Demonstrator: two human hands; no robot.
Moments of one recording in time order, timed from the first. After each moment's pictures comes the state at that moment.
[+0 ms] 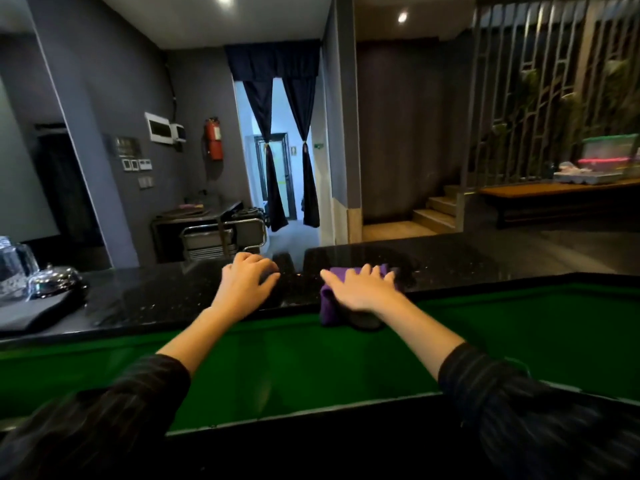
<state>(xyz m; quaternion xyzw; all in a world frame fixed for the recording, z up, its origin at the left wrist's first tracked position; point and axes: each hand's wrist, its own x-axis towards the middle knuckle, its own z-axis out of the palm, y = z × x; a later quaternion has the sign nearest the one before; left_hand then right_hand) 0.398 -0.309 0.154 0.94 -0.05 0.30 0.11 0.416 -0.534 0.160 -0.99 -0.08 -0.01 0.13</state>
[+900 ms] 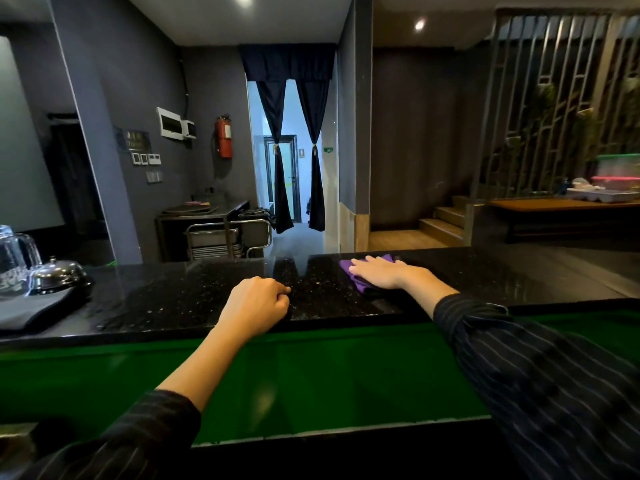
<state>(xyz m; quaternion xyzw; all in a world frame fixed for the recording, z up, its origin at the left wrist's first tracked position) 0.391 -0.303 0.150 0.97 -0.02 0.23 0.05 0.522 -0.540 0.173 -0.98 -0.20 0.06 0.06</state>
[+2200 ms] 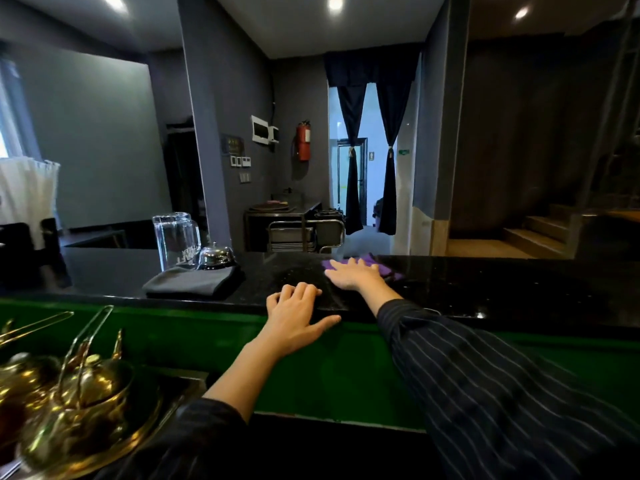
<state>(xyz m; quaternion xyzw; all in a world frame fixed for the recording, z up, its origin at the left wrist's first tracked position) 0.307 -0.151 0.123 0.98 0.03 0.20 0.05 0.462 -0.244 0.164 -0.97 -0.22 0.03 0.05</state>
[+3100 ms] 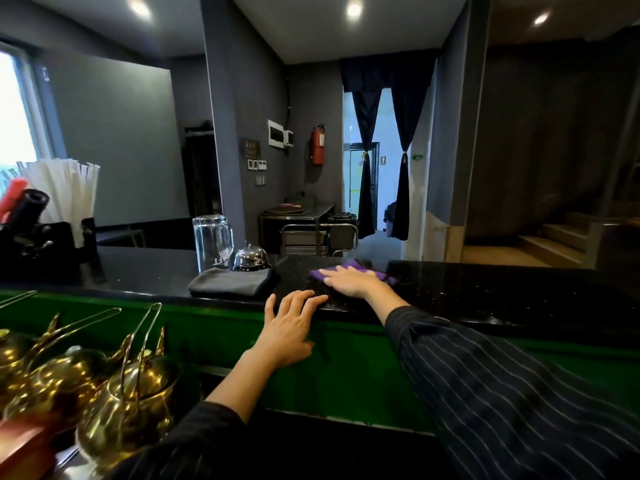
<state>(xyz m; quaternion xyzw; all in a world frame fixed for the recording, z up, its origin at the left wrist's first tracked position) 0.271 -0.082 0.109 0.99 0.04 0.17 -0.01 0.428 -0.189 0.167 -0.94 -0.32 0.06 0.06</state>
